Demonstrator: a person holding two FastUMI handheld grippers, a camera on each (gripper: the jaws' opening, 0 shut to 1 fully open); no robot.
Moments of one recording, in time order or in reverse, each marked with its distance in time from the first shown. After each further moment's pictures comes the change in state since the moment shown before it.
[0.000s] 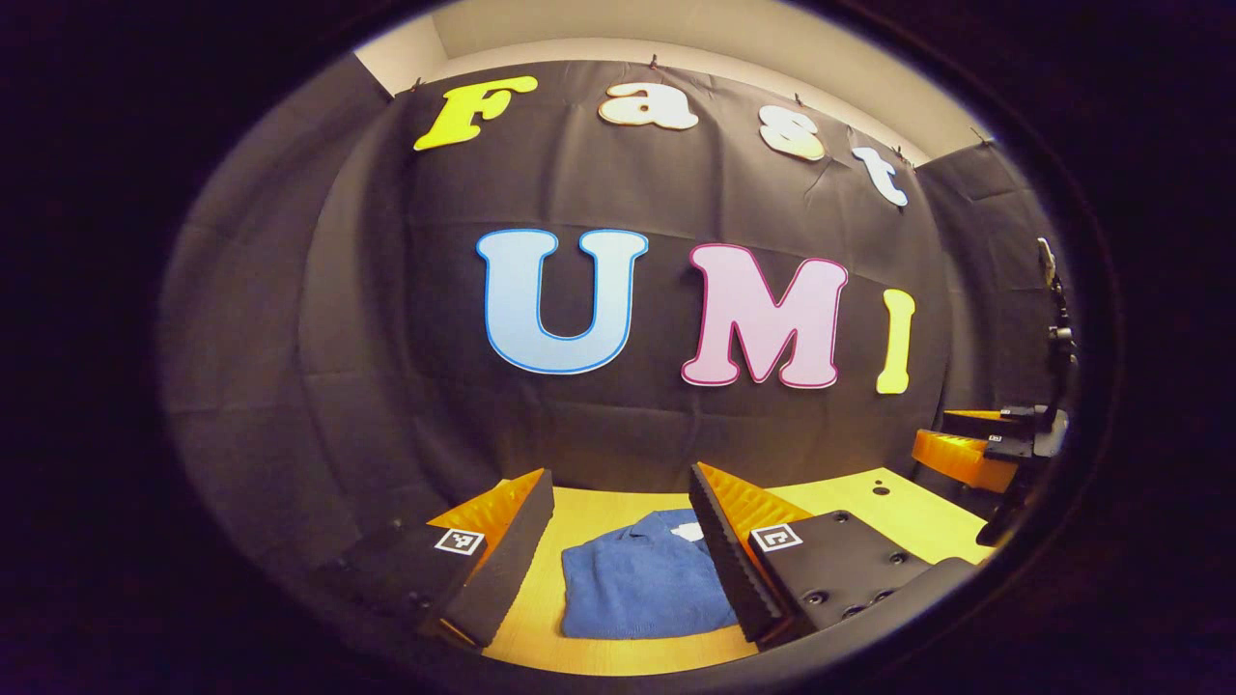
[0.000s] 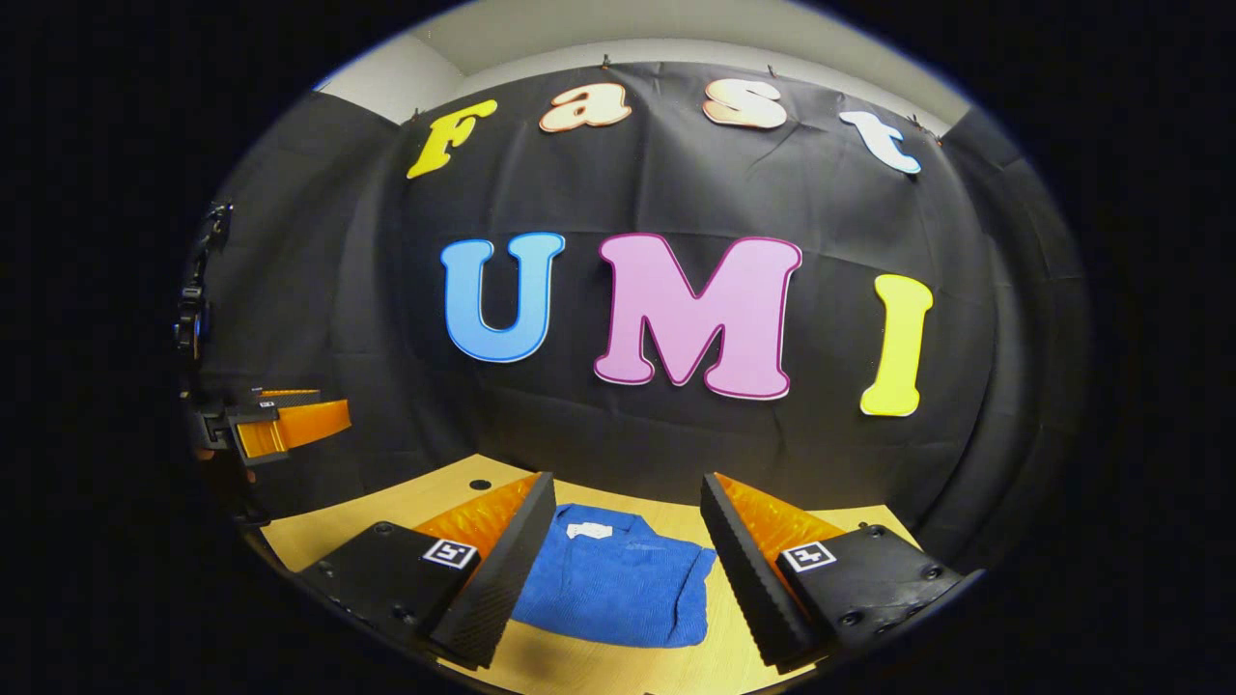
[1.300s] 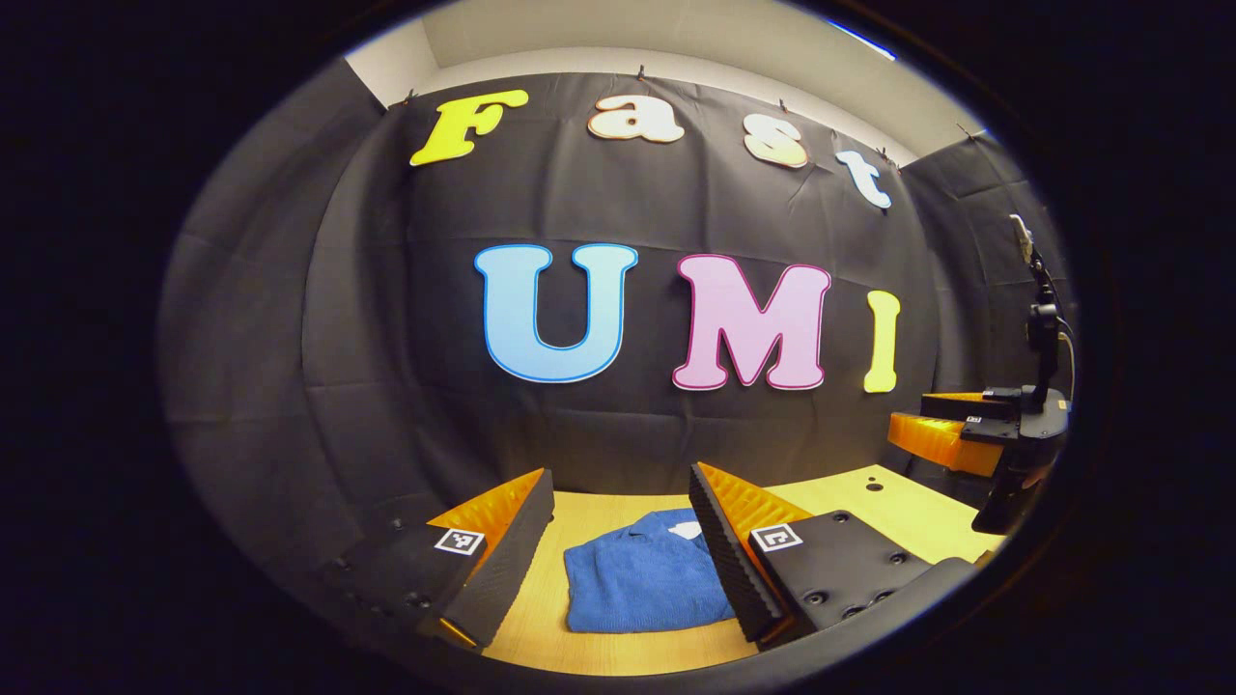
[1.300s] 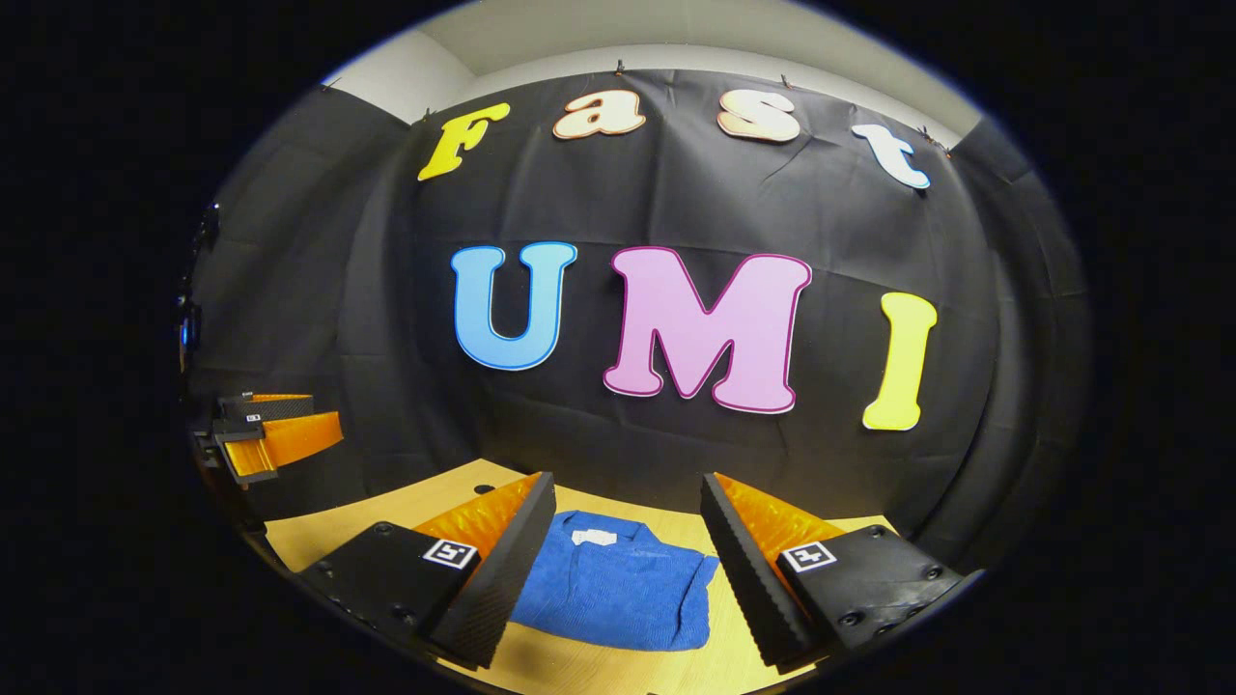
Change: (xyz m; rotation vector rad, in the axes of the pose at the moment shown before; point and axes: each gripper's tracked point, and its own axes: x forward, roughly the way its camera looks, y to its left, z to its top) left arm -0.023 -0.002 0.001 0.030 -0.031 -0.015; right arm -0.001 0.010 0.013 -0.005 0.001 -0.003
